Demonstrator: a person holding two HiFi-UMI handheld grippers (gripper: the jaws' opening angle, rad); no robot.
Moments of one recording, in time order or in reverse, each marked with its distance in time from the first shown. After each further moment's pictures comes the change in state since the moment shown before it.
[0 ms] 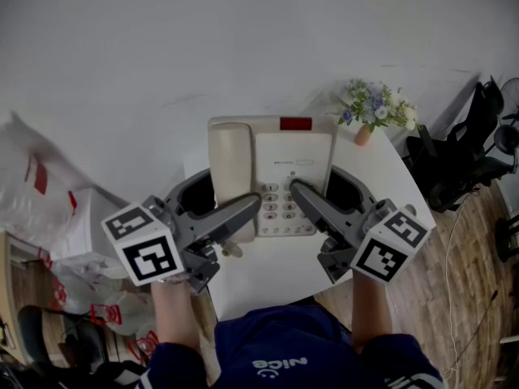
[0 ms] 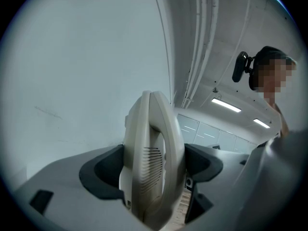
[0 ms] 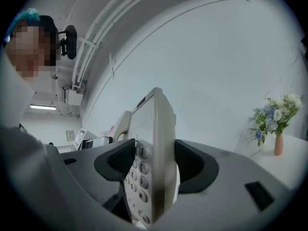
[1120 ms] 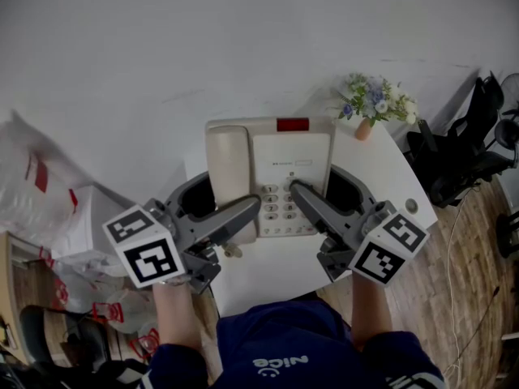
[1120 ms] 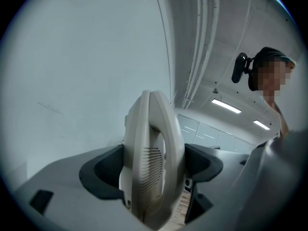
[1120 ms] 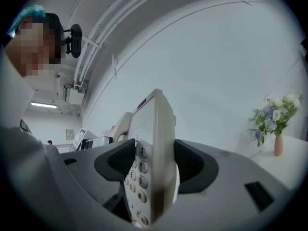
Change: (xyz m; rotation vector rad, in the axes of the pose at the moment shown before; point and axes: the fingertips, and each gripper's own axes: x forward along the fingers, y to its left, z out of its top) left arm 0.000 0.002 -0.008 -0.024 0.006 0.005; right arm -0.002 -0.002 -0.005 -0.018 -0.015 -0.003
